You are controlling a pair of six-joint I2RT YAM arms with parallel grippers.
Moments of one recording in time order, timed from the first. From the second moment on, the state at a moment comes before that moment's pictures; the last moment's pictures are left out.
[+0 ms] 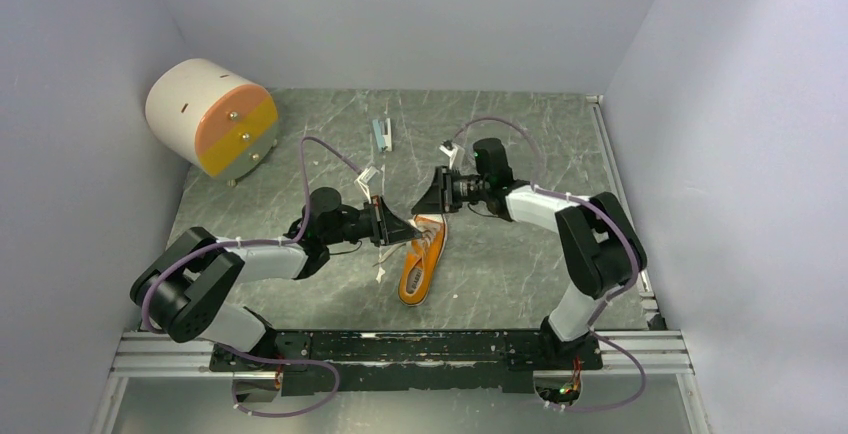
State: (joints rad) left arm -0.65 1.46 0.45 0.88 0.64 -0.96; right arm 0.42 1.67 0.84 0.25 -0.88 0.47
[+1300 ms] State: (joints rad) left arm -0.63 1.59 0.60 0.74 0.71 -0.90; right arm 0.45 1.64 1.02 -0.55 -0.69 0.36
